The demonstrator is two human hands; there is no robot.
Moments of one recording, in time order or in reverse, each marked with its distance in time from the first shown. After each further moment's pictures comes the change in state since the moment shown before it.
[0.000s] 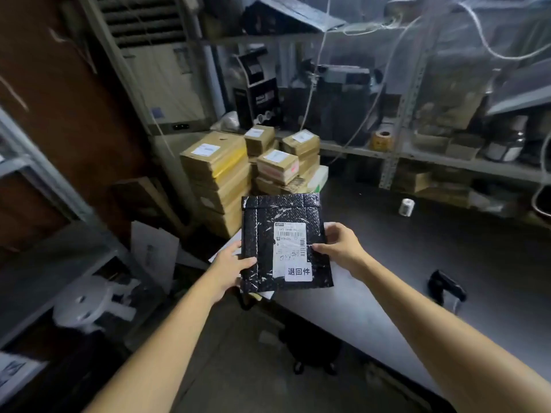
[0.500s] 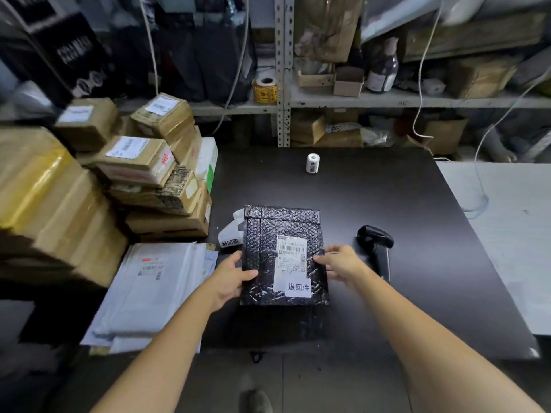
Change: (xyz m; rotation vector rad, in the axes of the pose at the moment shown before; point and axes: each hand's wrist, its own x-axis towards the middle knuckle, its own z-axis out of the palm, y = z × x) left_hand 0.191 -0.056 0.156 0.190 -0.594 -0.279; right_hand 0.048 0.170 -0.090 0.398 0.441 0.614
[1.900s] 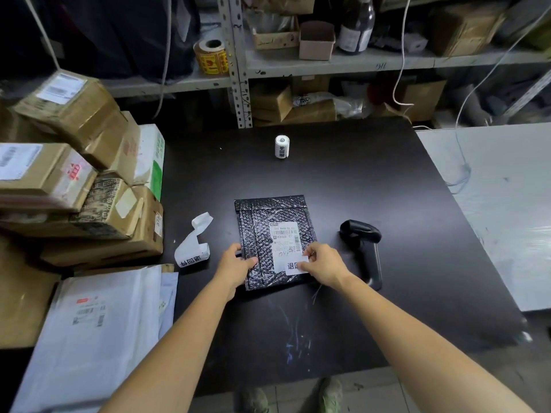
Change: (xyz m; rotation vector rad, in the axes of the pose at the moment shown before) left_hand 0.140 0.000 0.051 0.106 0.169 -0.044; right_hand 0.085 0.029 -0.022 -0.738 0.110 -0.194
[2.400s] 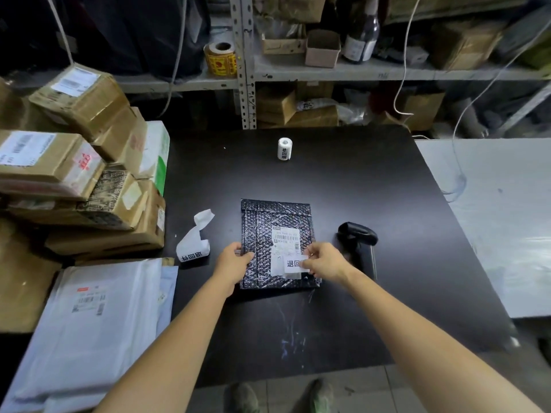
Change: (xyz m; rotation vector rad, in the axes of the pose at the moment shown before) left_hand 0.000 -0.003 -0.001 0.171 0.105 0.084; right_hand -0.007 -0.008 -0.015 0.139 -0.113 0.052
